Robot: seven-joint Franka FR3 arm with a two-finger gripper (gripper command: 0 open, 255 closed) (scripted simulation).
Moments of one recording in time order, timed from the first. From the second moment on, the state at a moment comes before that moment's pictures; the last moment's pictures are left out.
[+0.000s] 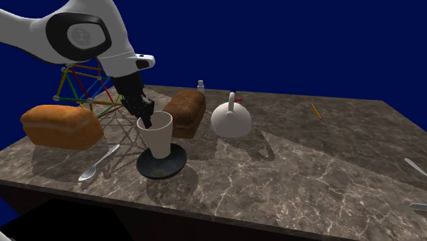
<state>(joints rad) 0.11 -0.44 0.01 -2.51 -0.17 2.15 0.03</state>
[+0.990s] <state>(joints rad) 0.10 -0.41 0.01 -2.55 -0.17 2.21 0.04</state>
